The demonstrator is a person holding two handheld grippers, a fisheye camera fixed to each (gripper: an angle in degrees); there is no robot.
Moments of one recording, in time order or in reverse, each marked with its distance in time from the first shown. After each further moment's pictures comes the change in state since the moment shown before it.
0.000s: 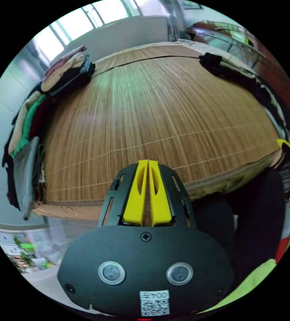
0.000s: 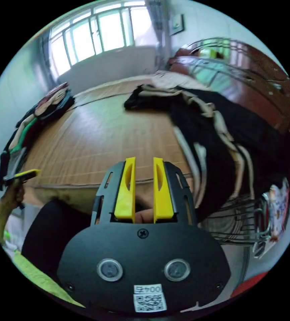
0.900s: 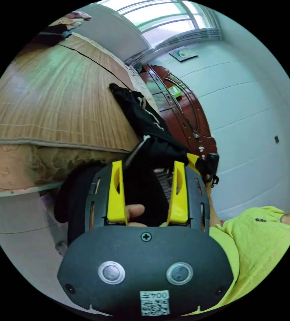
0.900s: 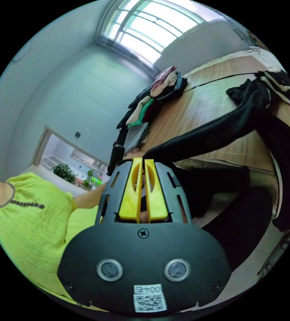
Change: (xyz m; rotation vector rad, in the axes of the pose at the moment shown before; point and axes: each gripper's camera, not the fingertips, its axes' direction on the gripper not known) left arm -0.259 0.082 -0.098 0.142 1.098 -0.135; right arm 0.105 0.060 -0.048 -0.187 -0.992 -0.190
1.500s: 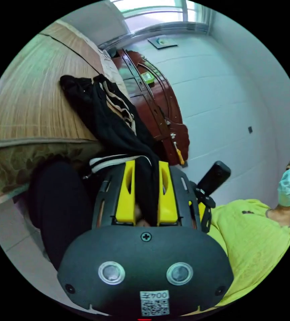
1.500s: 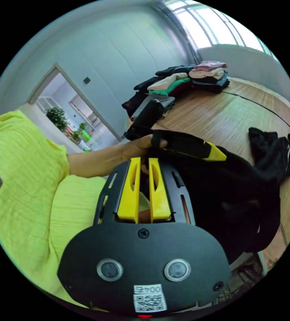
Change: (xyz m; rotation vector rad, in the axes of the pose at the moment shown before) left arm 0.015 -0.007 -0.070 -0.077 0.202 0.068; right arm -0.028 0.028 -0.002 -0.282 0.135 -0.383
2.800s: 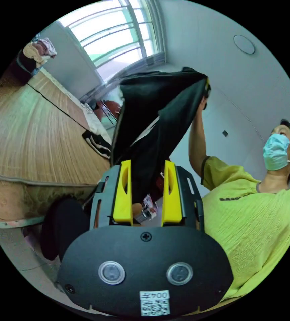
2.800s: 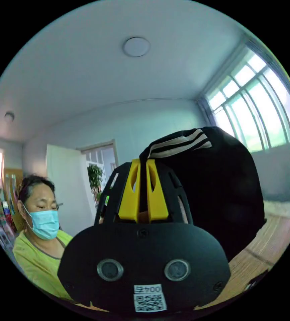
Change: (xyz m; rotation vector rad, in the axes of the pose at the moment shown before) left arm 0.082 0.076 -0.046 0.386 0.056 0.237; right arm 0.059 -0.240 -0.544 0.778 -0.302 -0.374
